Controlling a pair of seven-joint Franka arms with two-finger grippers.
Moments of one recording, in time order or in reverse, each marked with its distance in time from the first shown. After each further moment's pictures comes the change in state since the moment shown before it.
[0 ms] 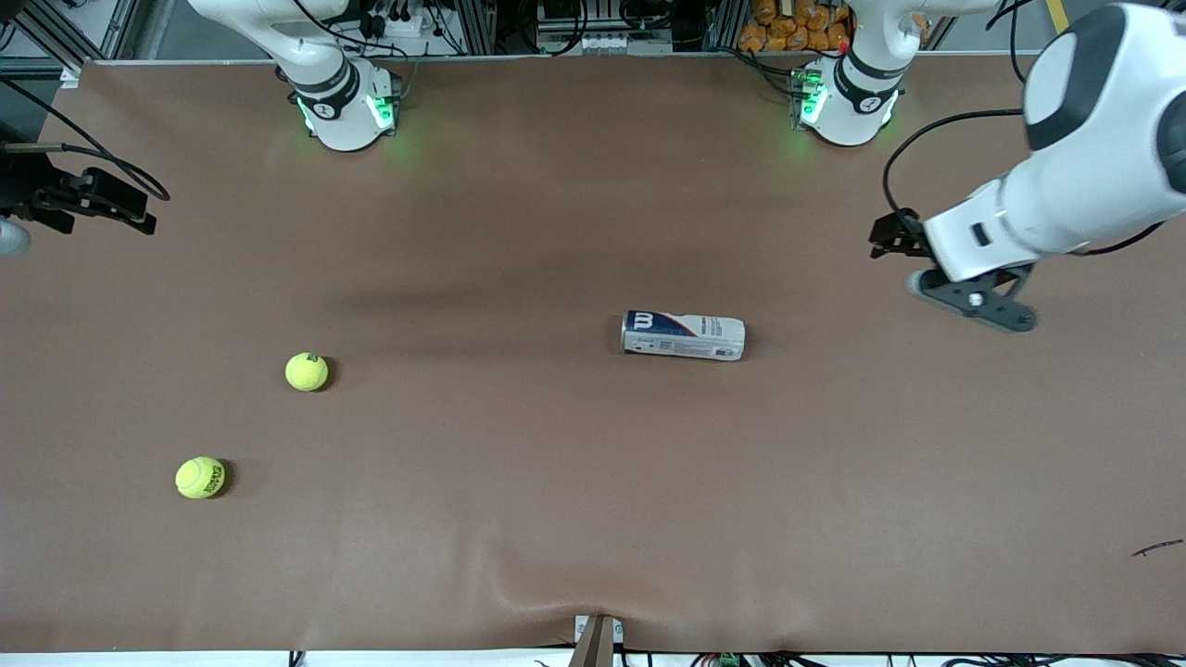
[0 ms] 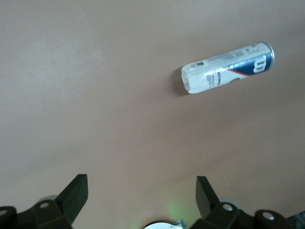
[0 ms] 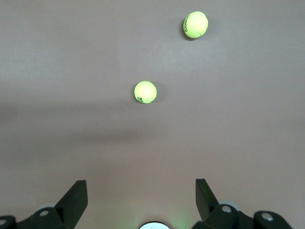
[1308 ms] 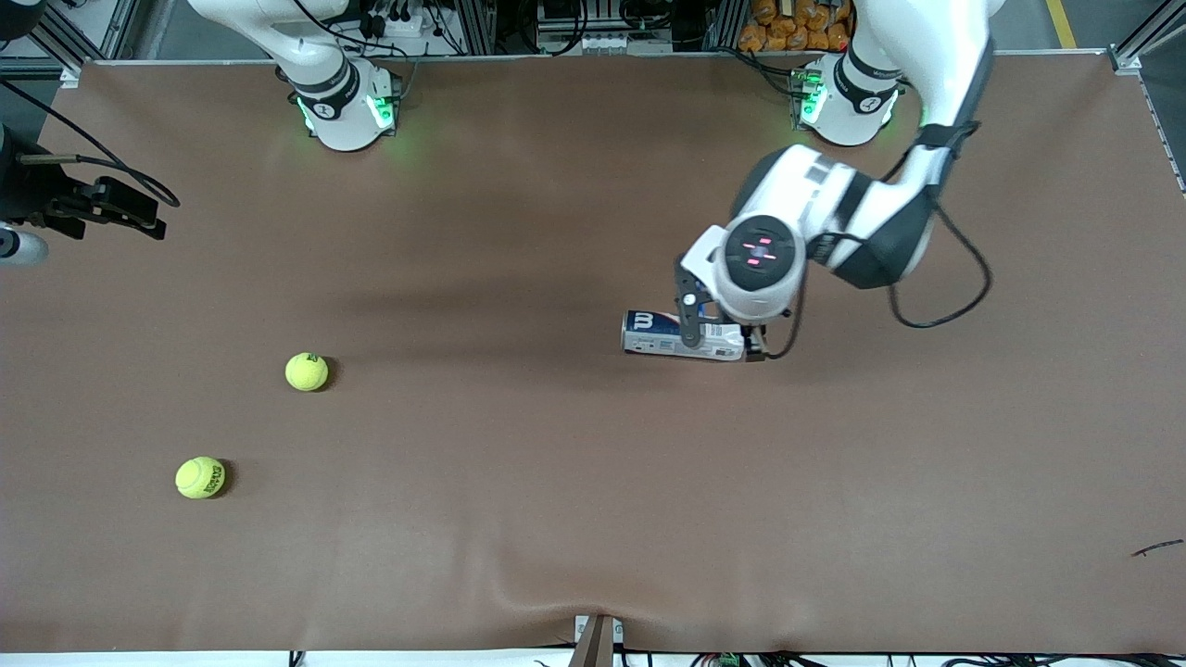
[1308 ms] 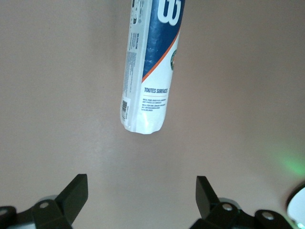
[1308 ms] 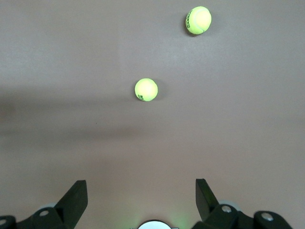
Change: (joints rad) left arm -0.327 0.344 -0.040 0.078 0.257 0.185 0.696; right arm 0.005 0.016 0.000 -0.012 0.000 0.011 0.001
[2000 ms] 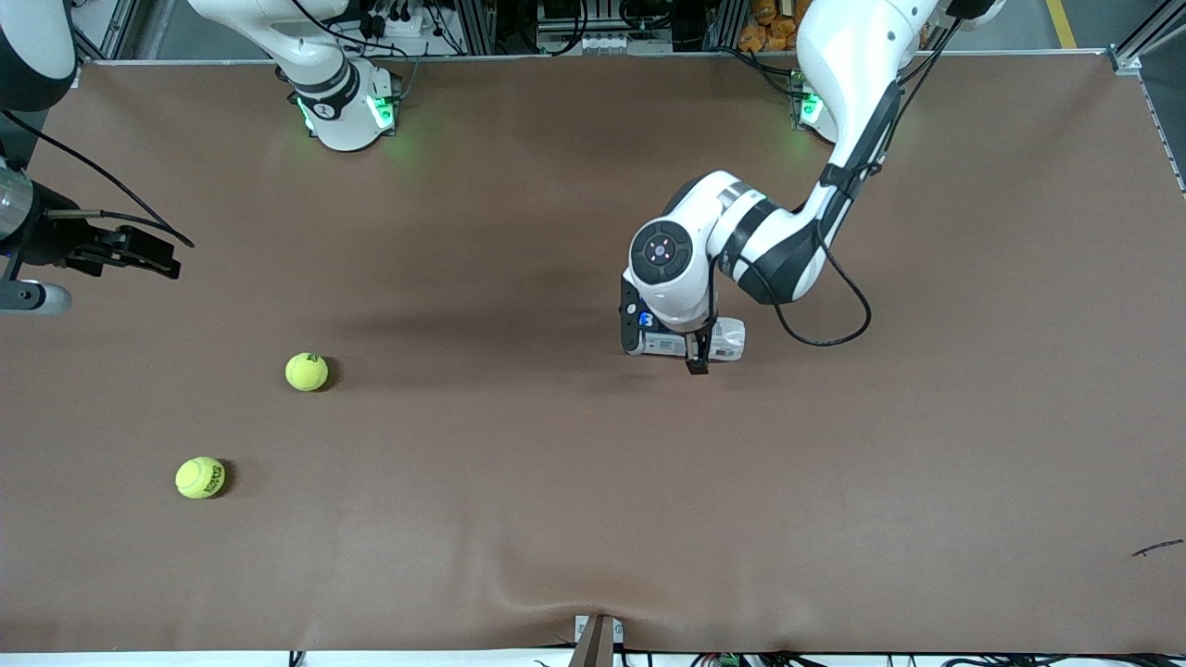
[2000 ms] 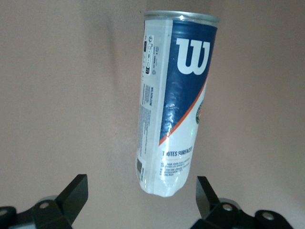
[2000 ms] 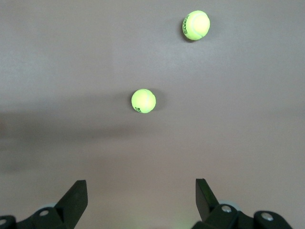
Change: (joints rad) left arm -0.085 0.133 0.002 0.005 0.072 0.174 -0.101; right arm 0.000 0.076 -0.005 -0.001 -0.001 0.070 0.055
